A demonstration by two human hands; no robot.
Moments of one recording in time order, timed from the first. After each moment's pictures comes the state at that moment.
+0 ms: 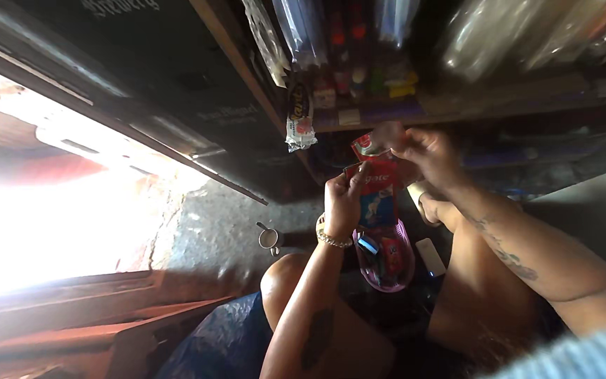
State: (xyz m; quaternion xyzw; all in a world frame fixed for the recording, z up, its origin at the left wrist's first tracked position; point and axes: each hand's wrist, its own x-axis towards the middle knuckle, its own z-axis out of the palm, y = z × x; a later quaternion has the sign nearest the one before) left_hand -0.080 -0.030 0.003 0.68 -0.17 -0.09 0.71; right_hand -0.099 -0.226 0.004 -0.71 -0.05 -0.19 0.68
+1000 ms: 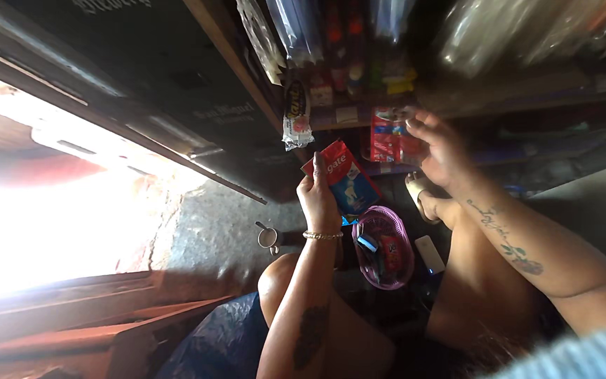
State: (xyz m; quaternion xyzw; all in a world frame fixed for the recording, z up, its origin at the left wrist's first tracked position) left_hand -0.068 -0.028 0.010 0.60 0.09 -0.03 0.79; right_hand -0.095 -0.231 0.016 -0.50 0.17 -0.13 0.84
